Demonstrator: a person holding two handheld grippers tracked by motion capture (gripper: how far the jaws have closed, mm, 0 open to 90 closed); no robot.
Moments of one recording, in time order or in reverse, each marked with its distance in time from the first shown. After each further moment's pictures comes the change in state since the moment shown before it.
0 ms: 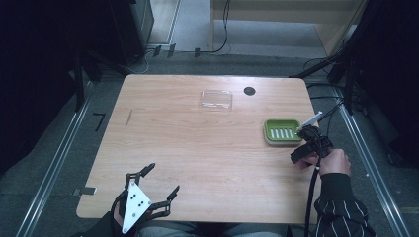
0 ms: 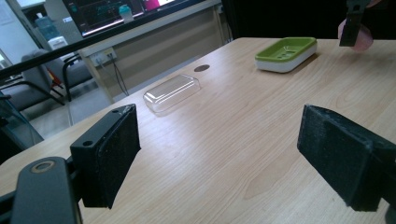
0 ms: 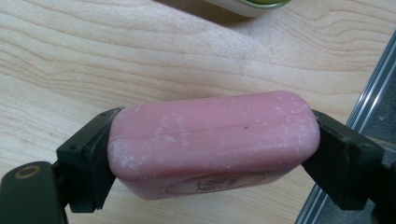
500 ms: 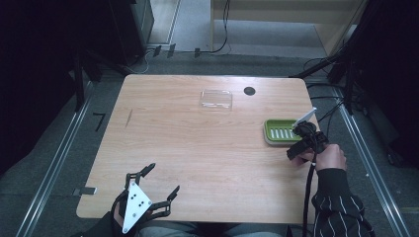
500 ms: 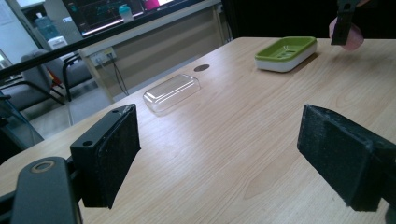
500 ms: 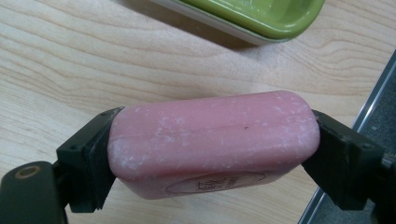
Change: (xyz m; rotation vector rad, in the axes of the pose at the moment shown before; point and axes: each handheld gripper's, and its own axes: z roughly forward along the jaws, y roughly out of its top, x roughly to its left) left arm 0.000 0.000 0.000 0.002 -0.001 0.002; right arm 0.008 0.014 -0.005 -0.009 0.000 -0.038
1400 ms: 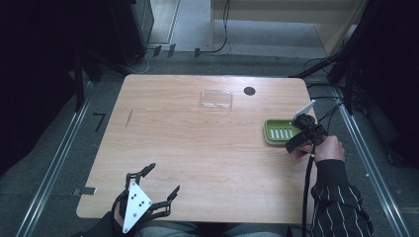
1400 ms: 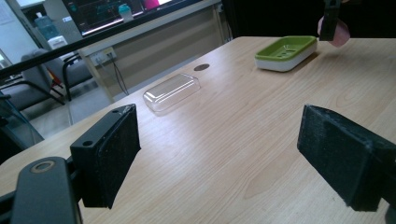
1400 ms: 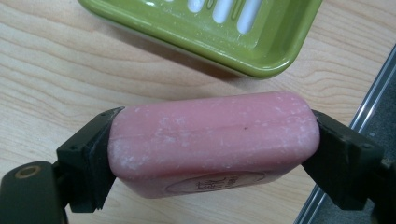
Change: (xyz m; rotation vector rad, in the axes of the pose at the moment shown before) left arm 0.000 0.000 0.000 0.001 0.000 -0.002; right arm -0.008 0.020 -0.004 -0.004 0.004 -0.005
